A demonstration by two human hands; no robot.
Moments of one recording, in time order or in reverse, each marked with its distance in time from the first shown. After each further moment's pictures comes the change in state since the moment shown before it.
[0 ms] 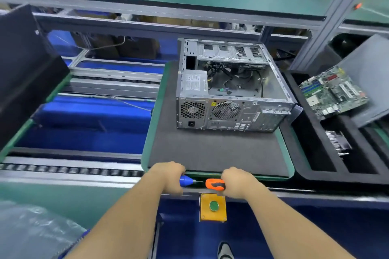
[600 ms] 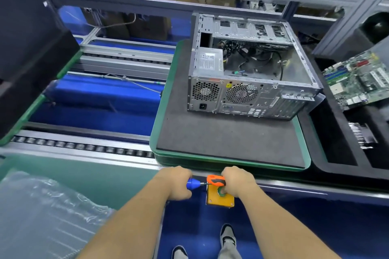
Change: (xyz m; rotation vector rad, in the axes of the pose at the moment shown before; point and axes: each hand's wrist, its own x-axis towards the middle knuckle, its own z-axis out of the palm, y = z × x) left_hand -0.014 0.004 0.065 -0.090 -0.007 0.004; right_hand 0.027 -0.025 0.052 0.032 -0.080 0.114
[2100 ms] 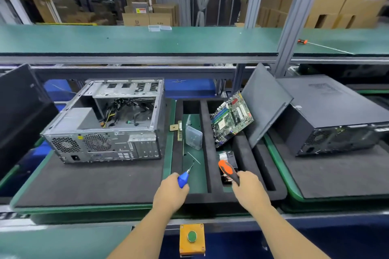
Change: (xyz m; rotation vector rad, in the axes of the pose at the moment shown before) left_hand 0.026 0.100 -0.078 -0.613 0.534 -0.278; right_hand -0.083 0.116 -0.068 0.521 0.679 0.175
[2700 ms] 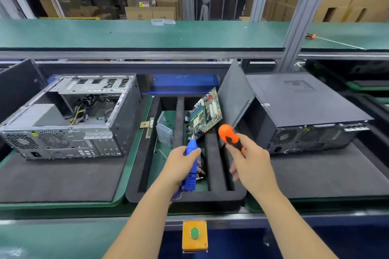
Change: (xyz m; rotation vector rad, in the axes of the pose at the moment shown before) left_hand -0.003 0.069 -0.052 -0.739 -0.115 -0.021; right_hand -0.026 -0.069 -0.077 0.680 0.204 -0.251
